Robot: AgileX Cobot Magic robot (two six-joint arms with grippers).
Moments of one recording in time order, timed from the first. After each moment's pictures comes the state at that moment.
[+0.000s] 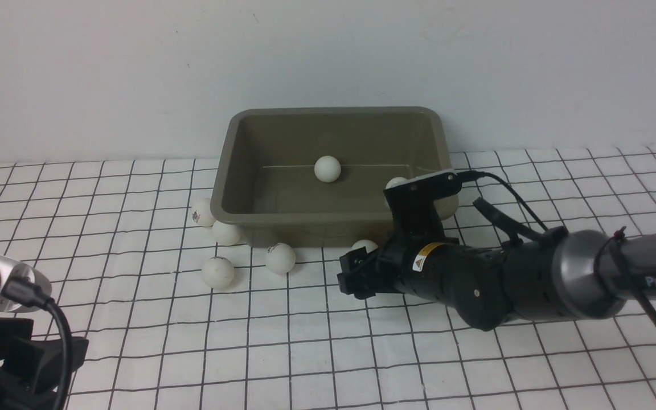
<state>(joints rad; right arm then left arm) 0.63 1.97 -1.02 0.32 -0.15 -0.11 0.02 0.67 -0.57 -0.42 0.78 0.49</state>
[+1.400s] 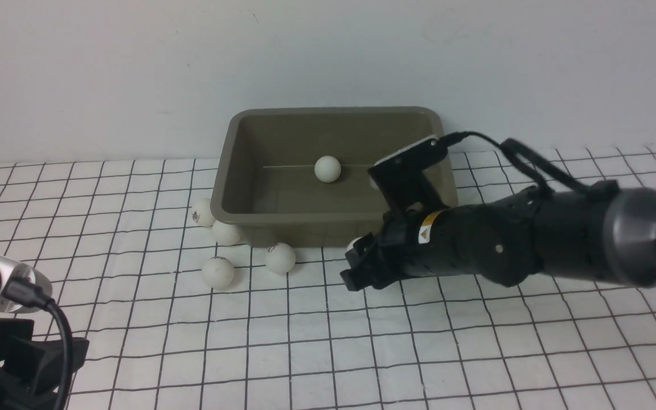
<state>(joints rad) 0.61 1.81 -1.10 0.16 0.23 -0.16 0.02 0.67 -0.57 -0.42 0.78 0.49</state>
